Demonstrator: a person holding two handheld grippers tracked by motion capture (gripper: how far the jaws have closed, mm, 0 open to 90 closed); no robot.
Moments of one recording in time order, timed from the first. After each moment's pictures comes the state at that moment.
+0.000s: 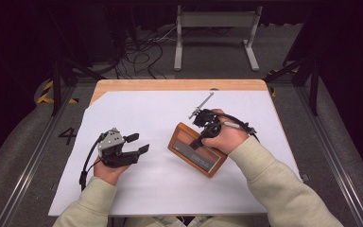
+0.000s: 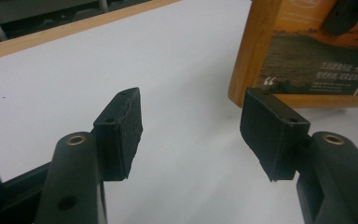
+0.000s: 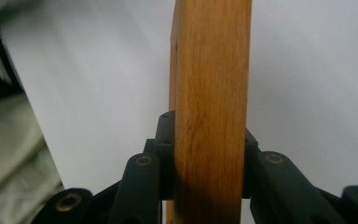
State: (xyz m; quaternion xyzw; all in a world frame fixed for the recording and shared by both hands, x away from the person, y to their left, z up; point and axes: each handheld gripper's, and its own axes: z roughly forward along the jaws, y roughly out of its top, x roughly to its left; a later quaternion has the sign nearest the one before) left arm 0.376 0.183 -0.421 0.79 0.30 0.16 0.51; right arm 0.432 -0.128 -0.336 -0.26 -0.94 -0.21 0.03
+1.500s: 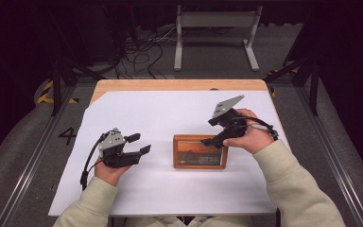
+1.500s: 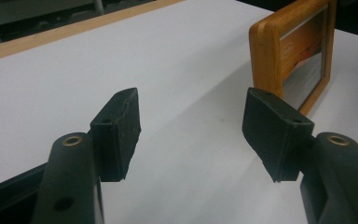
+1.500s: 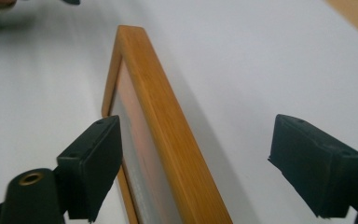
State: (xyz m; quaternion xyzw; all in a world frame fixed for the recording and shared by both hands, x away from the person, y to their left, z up) left arm 0.371 0.180 -0.419 0.79 0.30 0.16 0.51; right arm 0.426 -0.199 -0.340 -0.20 -0.90 -0.36 -0.09
